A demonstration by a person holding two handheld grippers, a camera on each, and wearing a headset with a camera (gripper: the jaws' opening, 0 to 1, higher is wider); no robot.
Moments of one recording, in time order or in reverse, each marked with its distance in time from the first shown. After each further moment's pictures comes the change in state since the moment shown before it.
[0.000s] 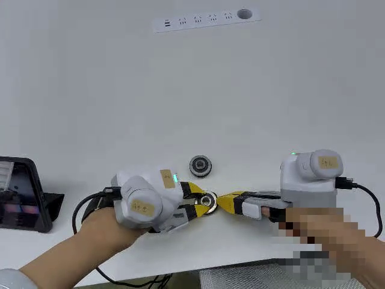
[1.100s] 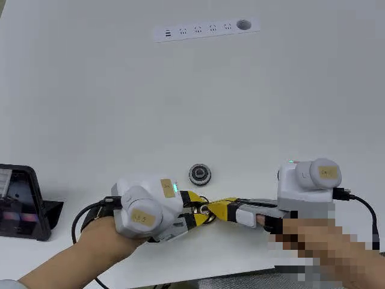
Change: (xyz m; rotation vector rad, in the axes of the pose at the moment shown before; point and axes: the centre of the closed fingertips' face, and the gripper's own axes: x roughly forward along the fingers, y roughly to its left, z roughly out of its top) left arm 0.000 0.000 0.000 0.007 0.001 0.003; right arm 0.001 0.017 0.012 0.026 -0.048 0.046
